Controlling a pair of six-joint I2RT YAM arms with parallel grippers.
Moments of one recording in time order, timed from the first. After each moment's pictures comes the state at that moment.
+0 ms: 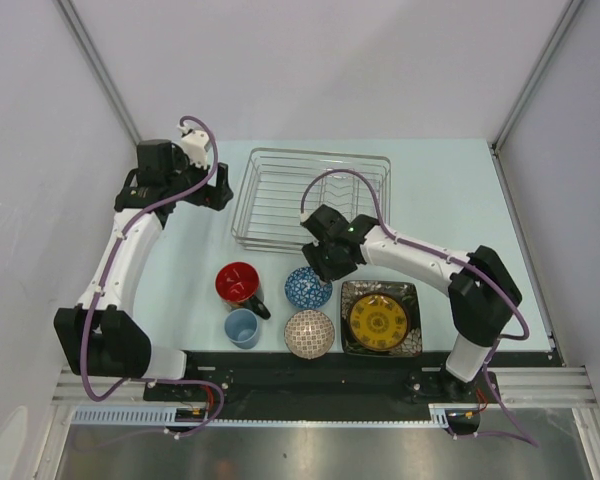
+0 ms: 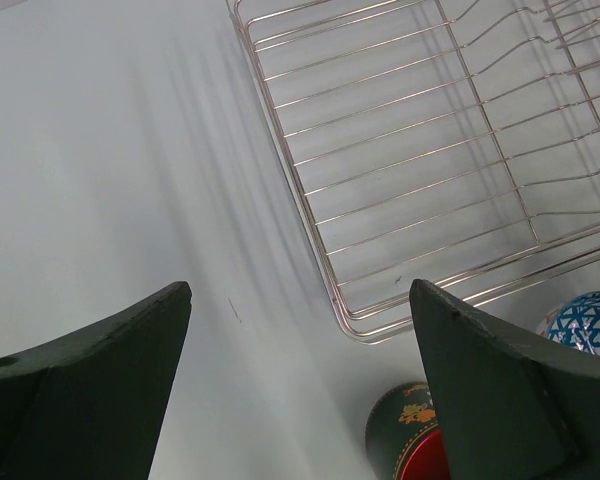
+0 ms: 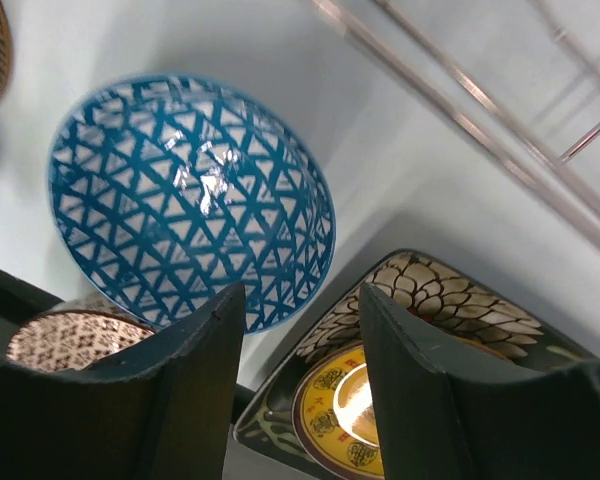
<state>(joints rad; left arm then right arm) -0.04 1.38 1.32 -0.54 0.35 0.20 0.85 1.73 1.35 -0.76 0.04 0.32</state>
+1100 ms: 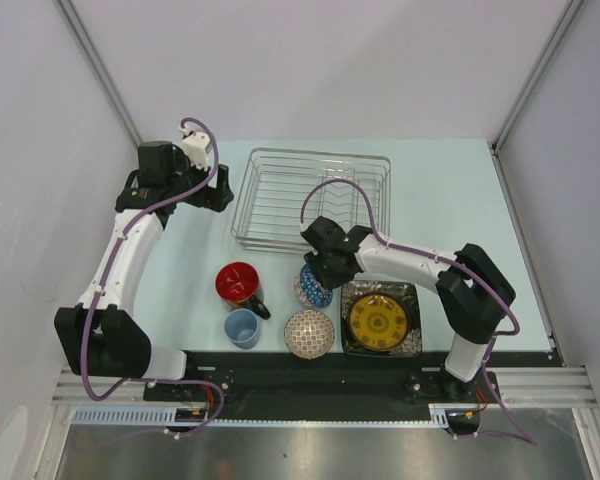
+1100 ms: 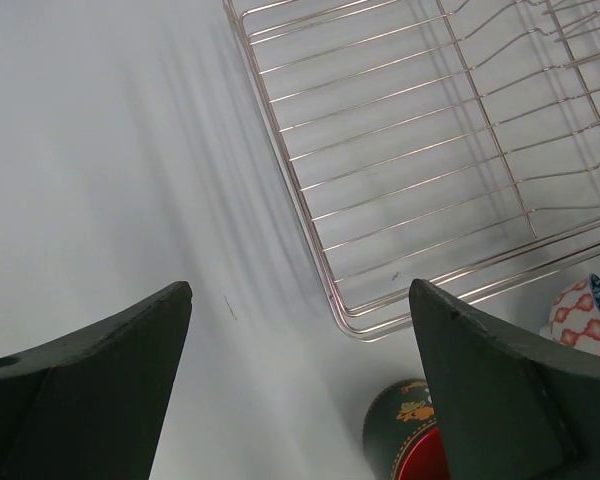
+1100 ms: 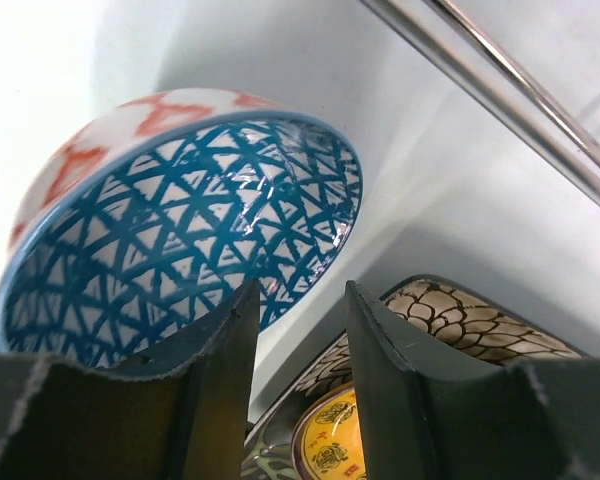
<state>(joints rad) -0.04 1.38 1.31 -0.54 0.35 0.20 0.87 1.78 1.24 -0.66 0.05 0.34</state>
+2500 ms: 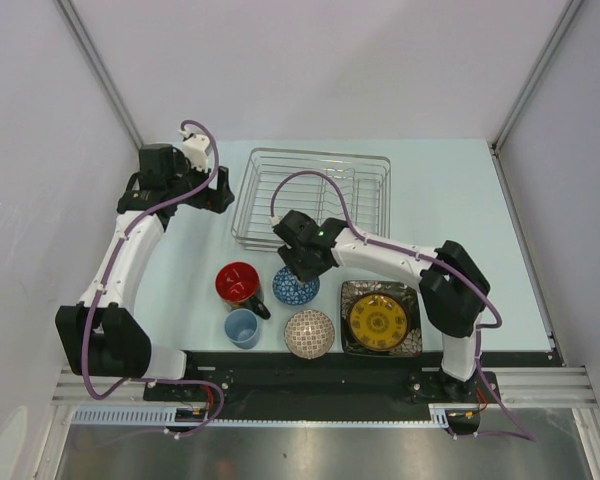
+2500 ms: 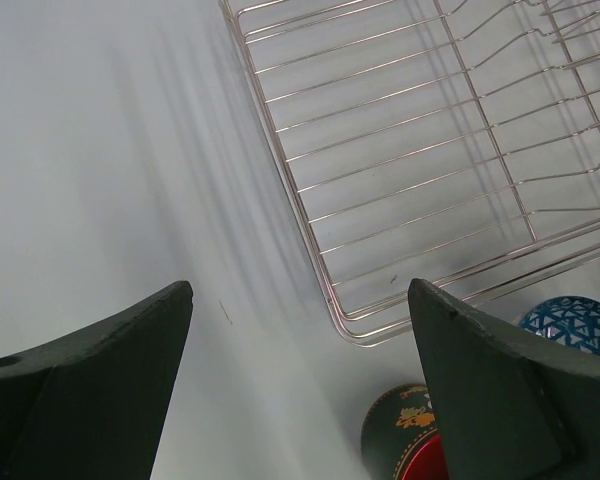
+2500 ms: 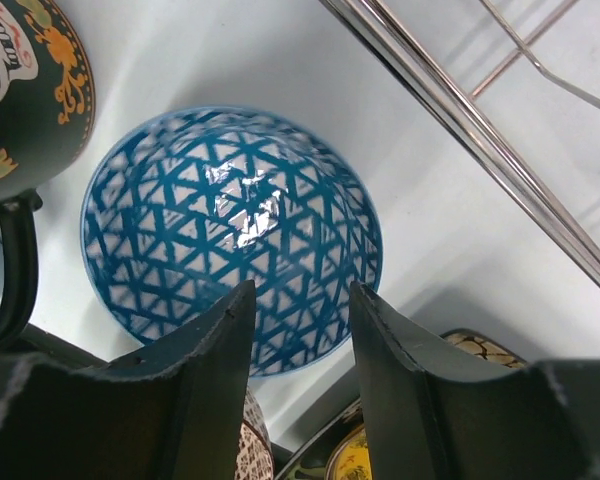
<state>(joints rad) -0.04 1.38 1.27 -0.50 0.37 0.19 0.96 1.89 1.50 -0.74 0.12 0.31</state>
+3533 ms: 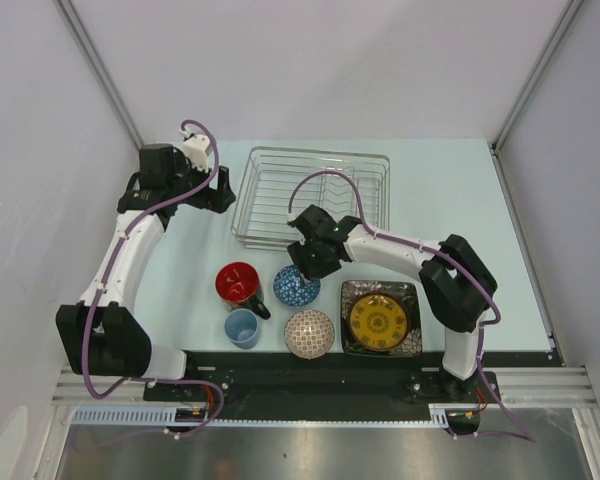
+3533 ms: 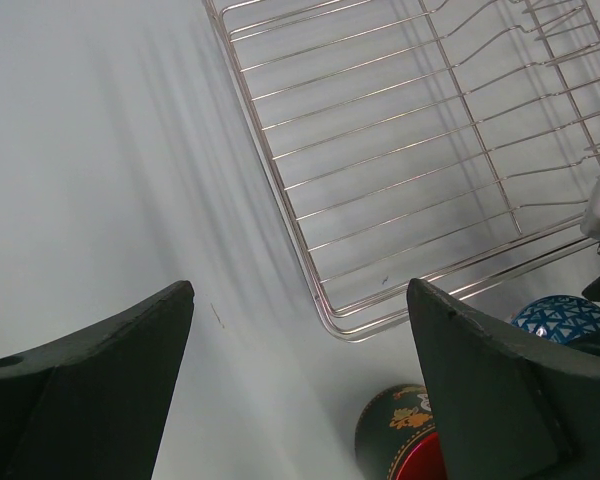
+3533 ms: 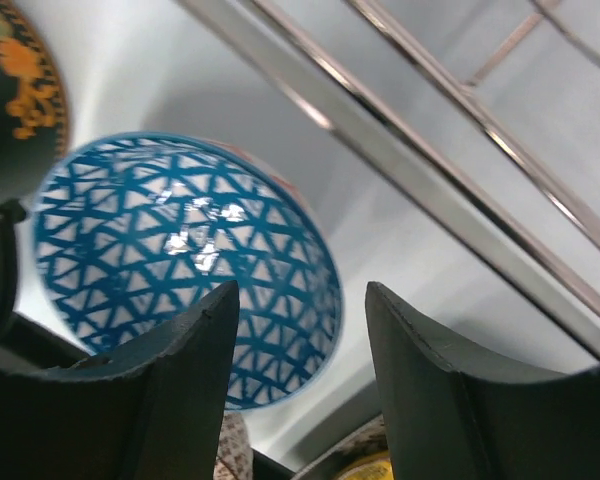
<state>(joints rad) -0.04 1.39 1.27 -0.50 0.40 0.18 0.84 1.88 1.38 -0.62 -0.04 0.32</state>
